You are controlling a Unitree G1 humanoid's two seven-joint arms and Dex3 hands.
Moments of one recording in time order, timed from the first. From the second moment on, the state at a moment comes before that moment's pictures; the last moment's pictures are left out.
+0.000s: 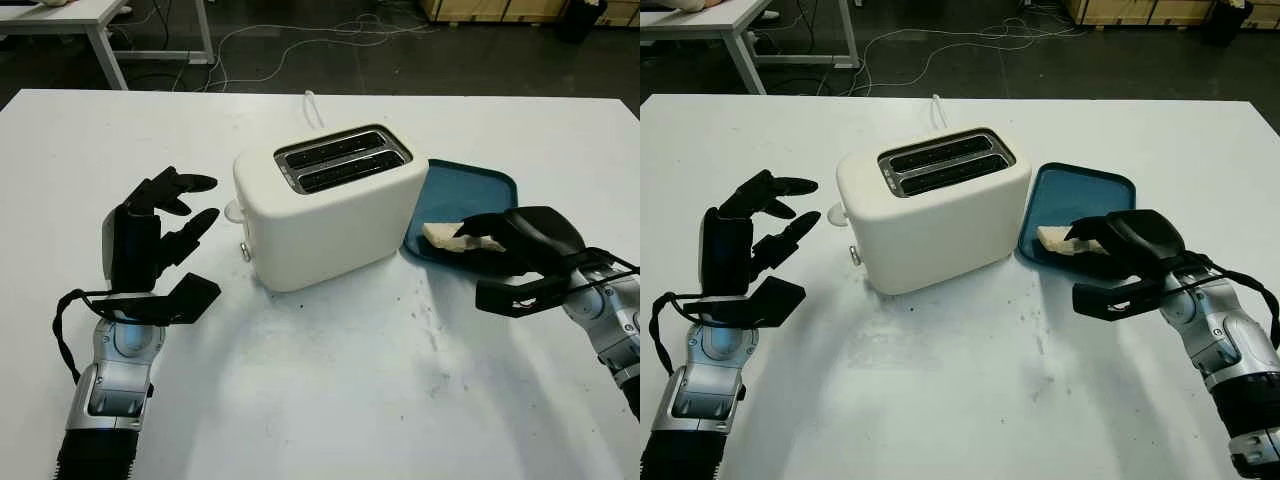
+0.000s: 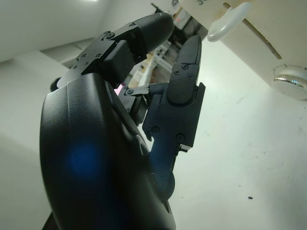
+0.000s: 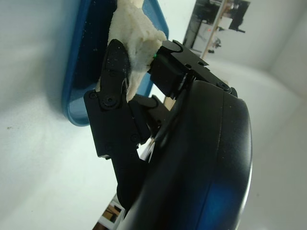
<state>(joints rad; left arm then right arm) -0.13 0.25 0.09 0.00 0.43 -0.31 0.27 -0.34 -0.76 0.17 0.33 -0.65 -0.20 0.10</state>
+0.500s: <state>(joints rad) -0.13 0.25 0.09 0.00 0.43 -0.31 0.27 -0.34 -0.76 0.19 0.33 -0.71 -0.20 0.03</state>
